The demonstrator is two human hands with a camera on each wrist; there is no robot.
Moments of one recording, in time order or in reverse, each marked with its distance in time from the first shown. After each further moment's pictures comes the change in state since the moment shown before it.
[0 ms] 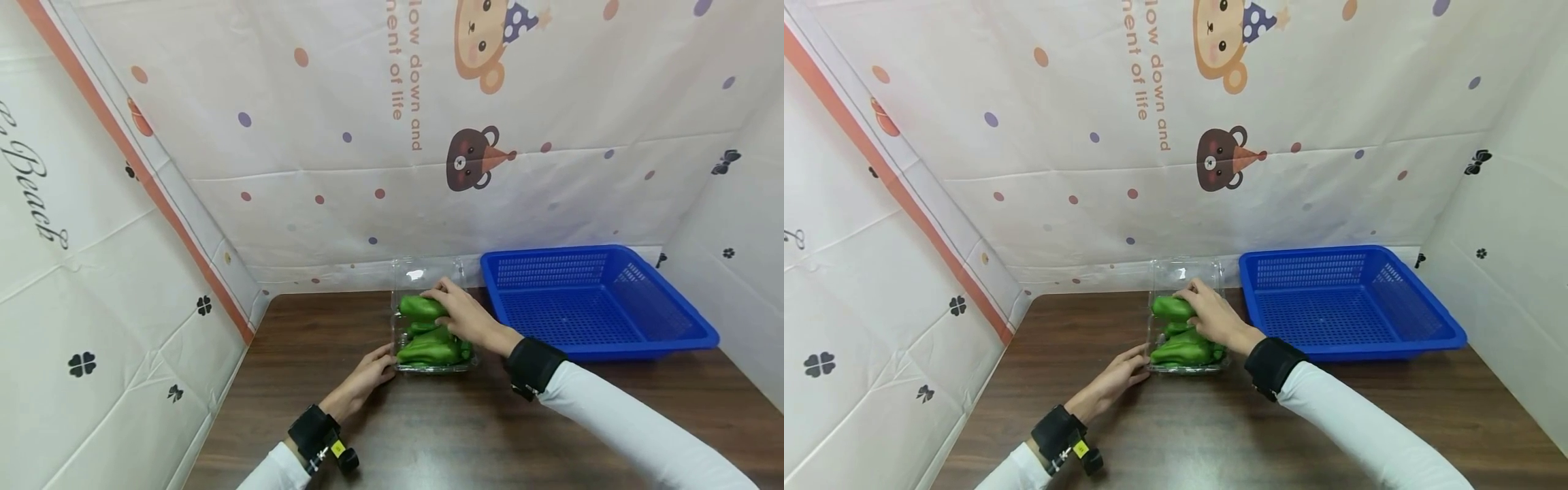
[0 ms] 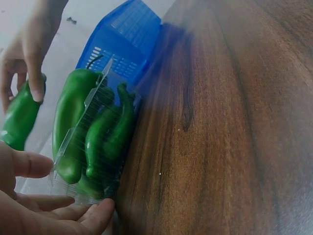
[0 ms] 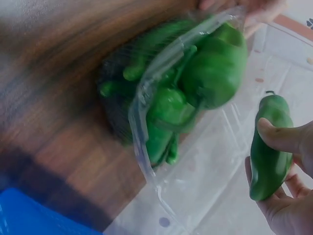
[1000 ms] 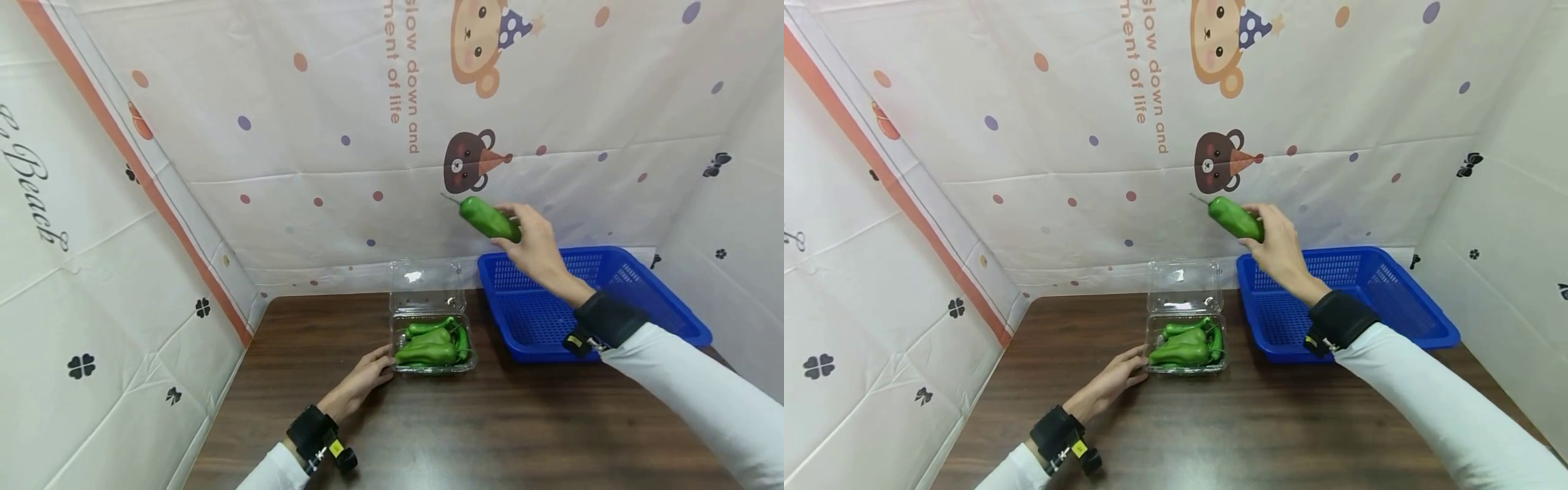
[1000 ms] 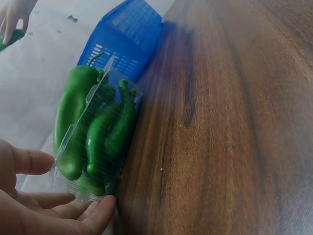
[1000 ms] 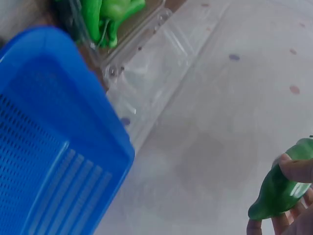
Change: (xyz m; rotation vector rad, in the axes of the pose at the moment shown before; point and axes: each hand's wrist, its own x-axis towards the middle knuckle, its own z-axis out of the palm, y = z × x) left_hand 0.002 -0.002 -0.001 -0.011 0.000 0.014; right_hand 0.003 0.025 -0.130 0.075 0.486 0.220
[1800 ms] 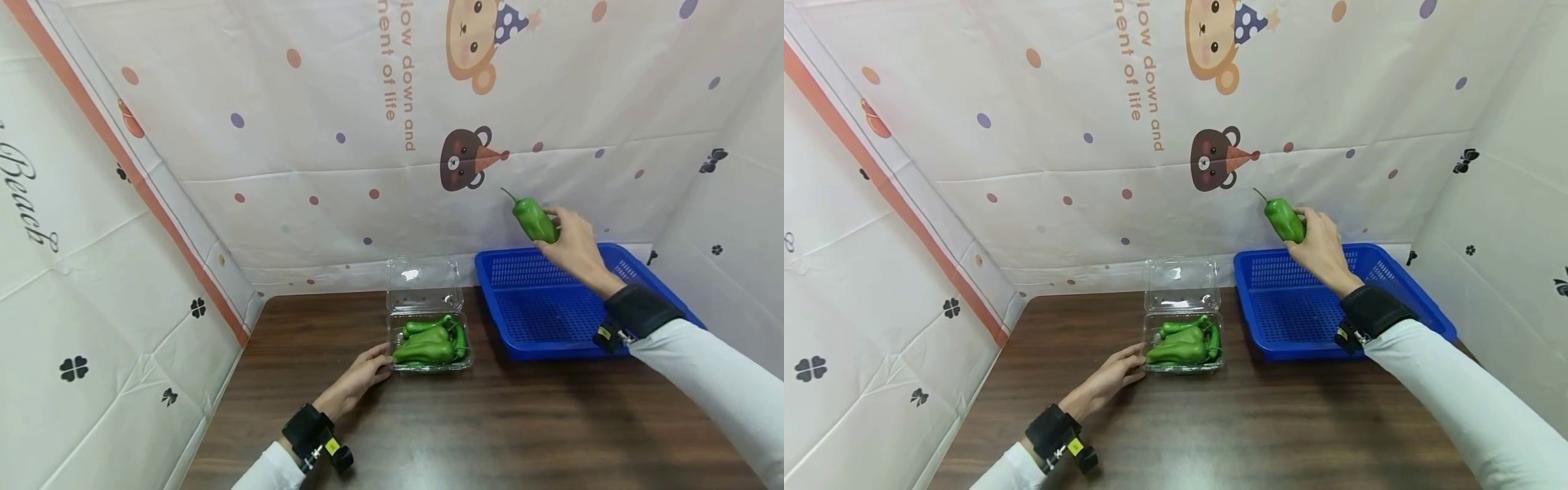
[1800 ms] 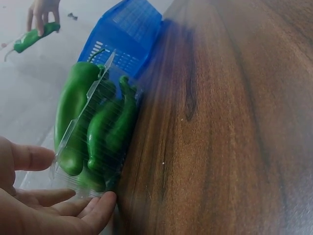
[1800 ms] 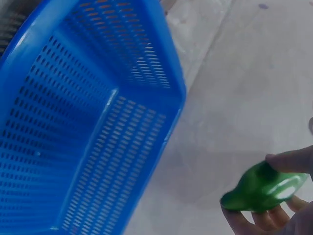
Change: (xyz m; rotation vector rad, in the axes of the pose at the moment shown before) left_hand 0.002 -0.003 -0.004 0.004 -0.016 -0.010; right_hand -0.014 0.061 -0.041 -0.137 -0.082 0.172
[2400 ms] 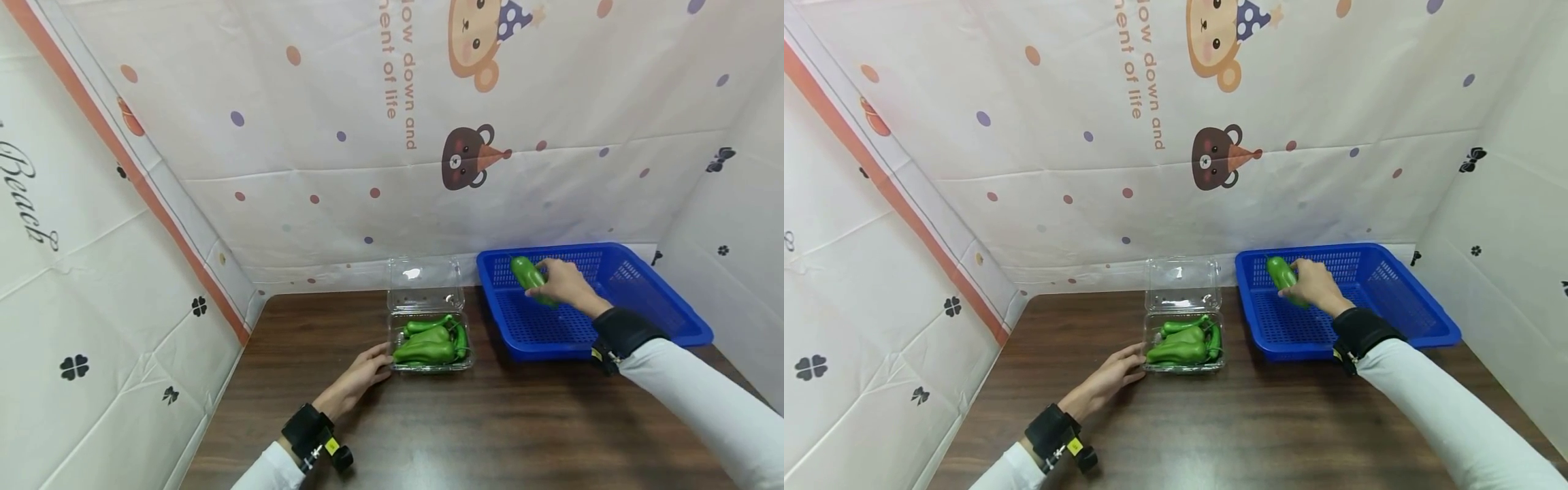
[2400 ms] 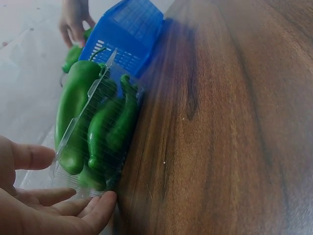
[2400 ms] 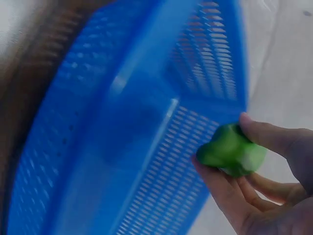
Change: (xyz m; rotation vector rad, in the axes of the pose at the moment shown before) left_hand -0.001 0.002 0.000 0.007 -0.002 -0.006; right_hand -0.018 0.040 0.033 -0.146 -0.450 0.147
